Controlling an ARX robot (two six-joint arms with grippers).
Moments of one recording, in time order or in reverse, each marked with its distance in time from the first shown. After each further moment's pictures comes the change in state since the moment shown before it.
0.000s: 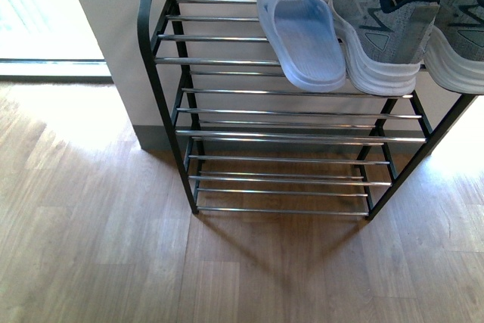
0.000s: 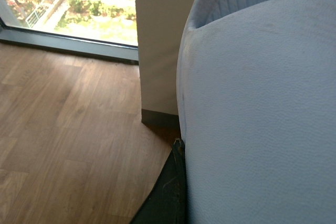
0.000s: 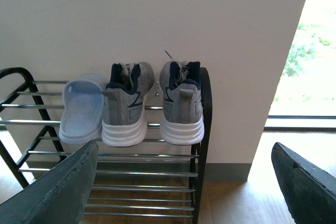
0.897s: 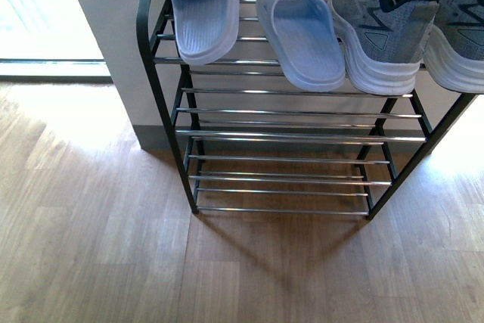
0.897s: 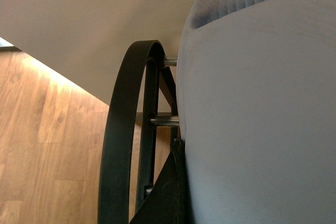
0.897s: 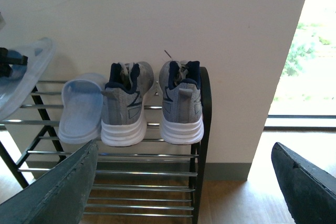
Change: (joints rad) left arm -0.134 1.159 1.209 -0.346 -0.140 0.109; right arm 0.000 0.000 0.000 0.000 0.000 0.000
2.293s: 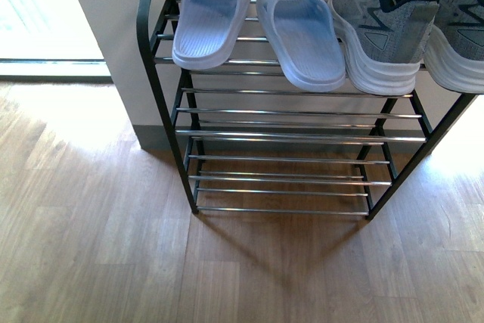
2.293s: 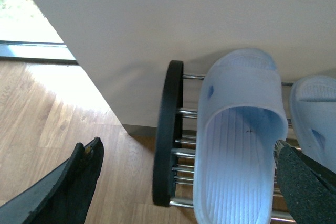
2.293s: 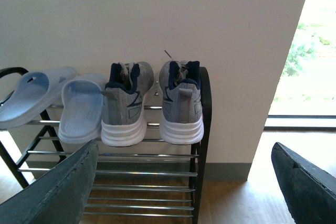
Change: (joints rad) left arm -0.028 -0.488 -0.523 0.218 -0.027 -0.118; right arm 0.000 0.000 0.000 0.000 0.000 0.000
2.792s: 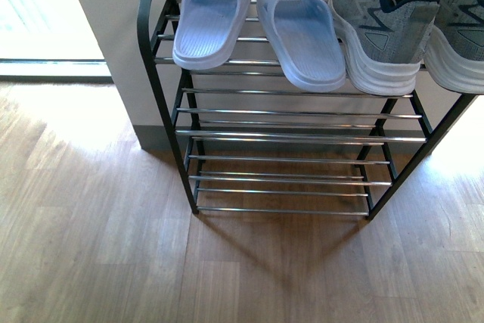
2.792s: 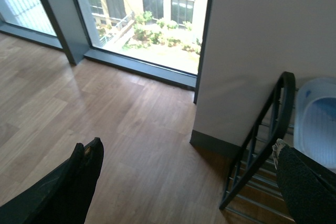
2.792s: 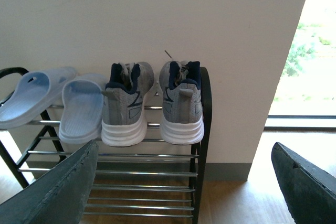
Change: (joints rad) left arm 0.042 -1.141 -0.788 -0.166 -0.257 -0.049; right arm 0.000 0.000 0.000 0.000 0.000 0.000
